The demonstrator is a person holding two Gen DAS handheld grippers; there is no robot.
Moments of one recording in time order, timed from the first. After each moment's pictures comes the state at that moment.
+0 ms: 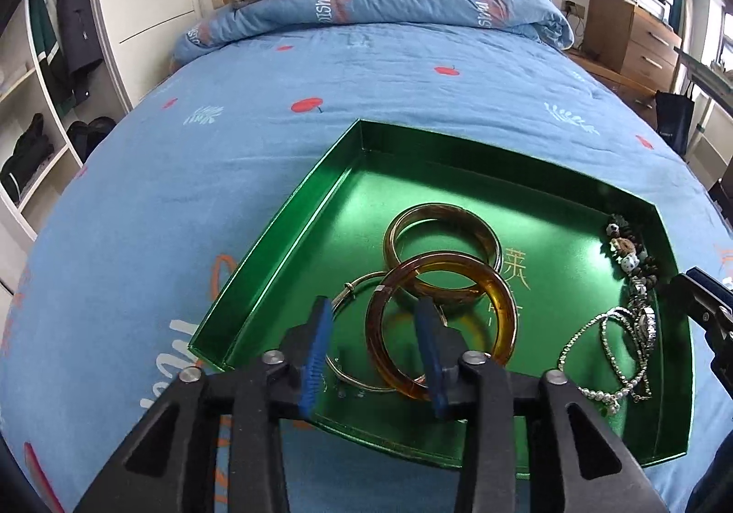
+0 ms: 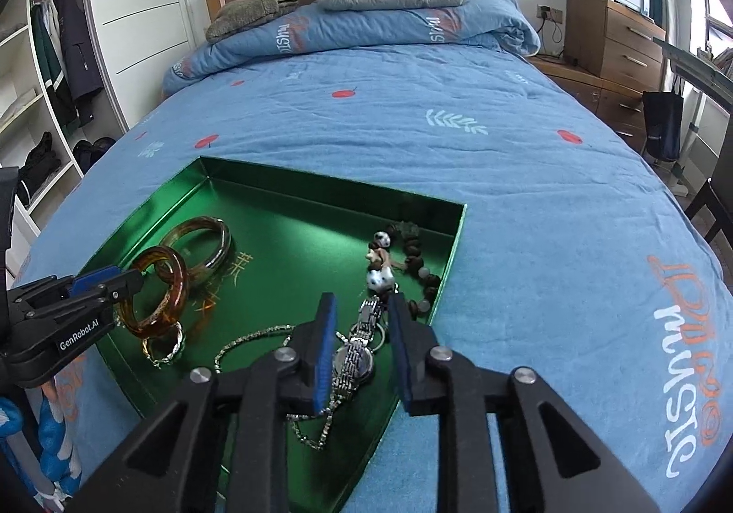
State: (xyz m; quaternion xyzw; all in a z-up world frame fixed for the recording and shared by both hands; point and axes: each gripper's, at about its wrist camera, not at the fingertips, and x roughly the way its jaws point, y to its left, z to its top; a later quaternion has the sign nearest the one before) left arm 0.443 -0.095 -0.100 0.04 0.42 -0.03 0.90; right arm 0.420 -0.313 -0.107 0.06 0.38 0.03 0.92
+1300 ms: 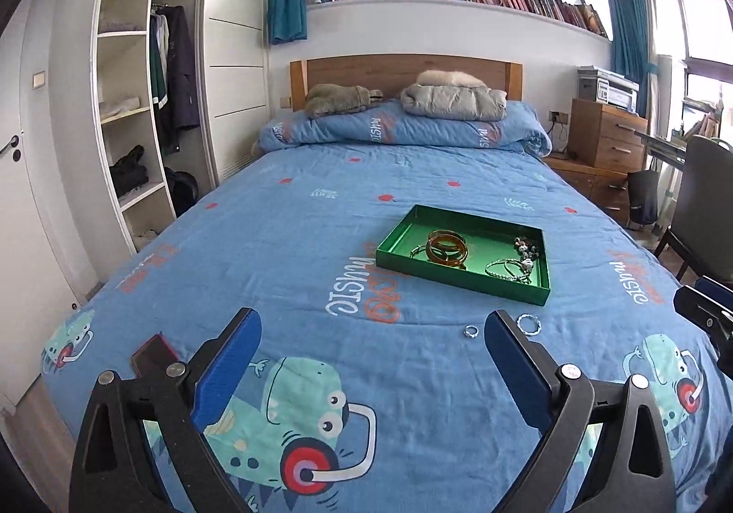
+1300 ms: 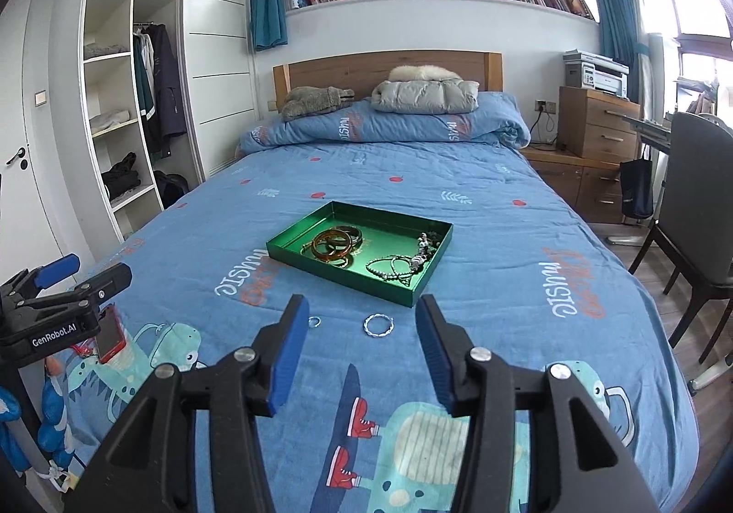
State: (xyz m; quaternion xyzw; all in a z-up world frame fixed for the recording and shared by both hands) left arm 0.075 -0.006 0.036 0.02 0.25 0.00 0.97; right arm 0.070 -0.259 0.027 0.04 0.25 0.06 0.97
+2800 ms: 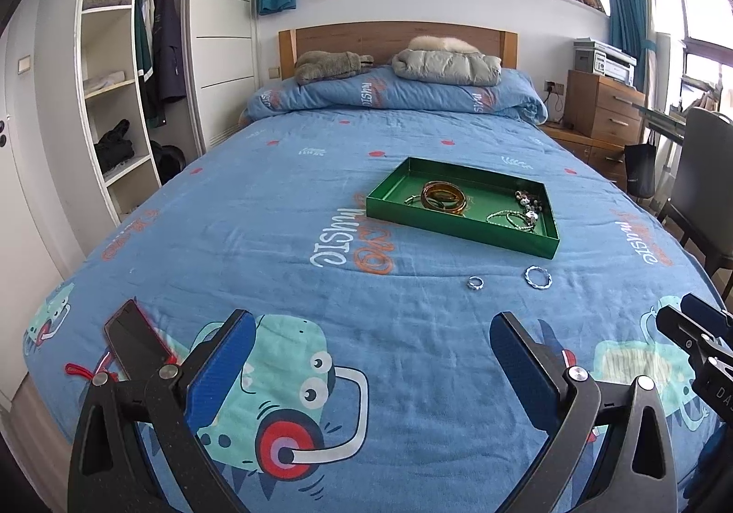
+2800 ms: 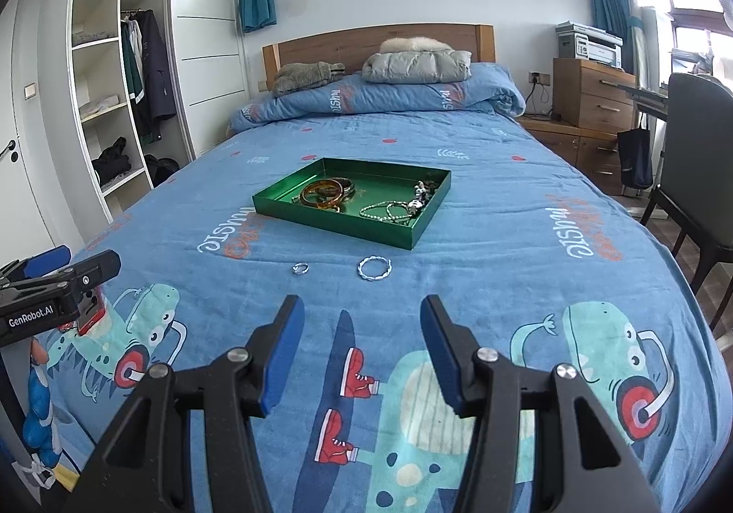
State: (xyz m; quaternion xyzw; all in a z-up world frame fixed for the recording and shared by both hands) left arm 0.098 -0.011 -0.024 0.02 0.30 -0.01 0.95; right arm 0.085 -0.258 -0.054 0.05 0.28 0.05 0.96
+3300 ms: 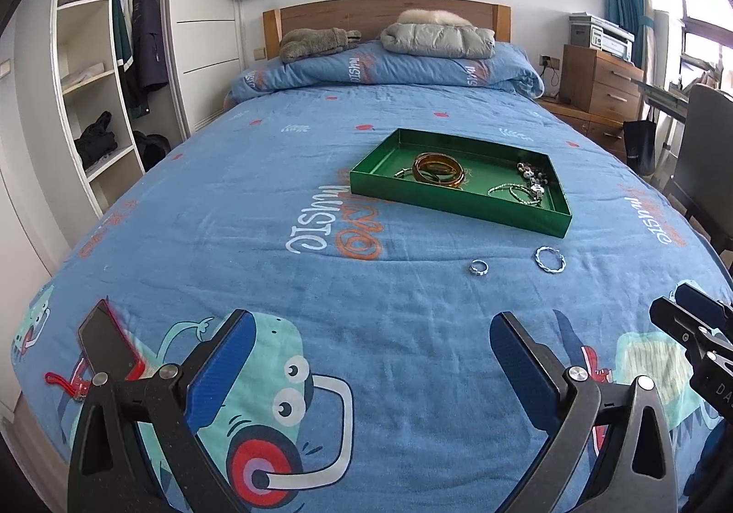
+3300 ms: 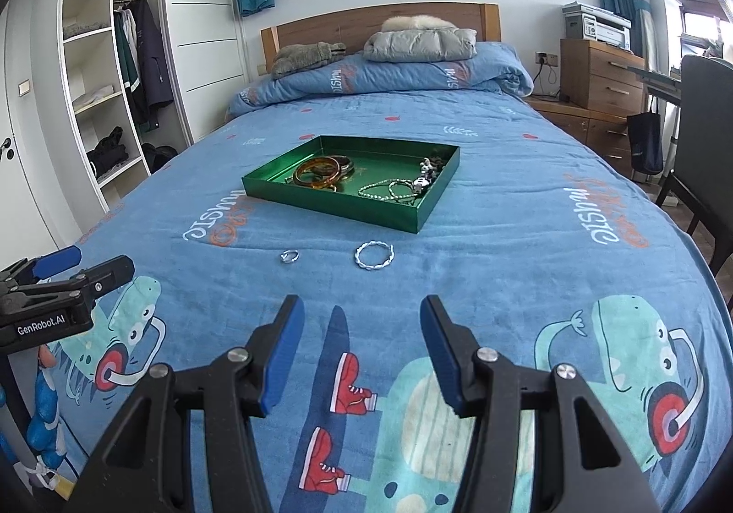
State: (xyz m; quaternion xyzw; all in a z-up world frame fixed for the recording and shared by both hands) left arm 0.139 -0.024 -0.058 0.03 0.33 -0.03 0.94; right arm 0.125 -0.258 -0.083 0.06 0.31 0.06 0.95
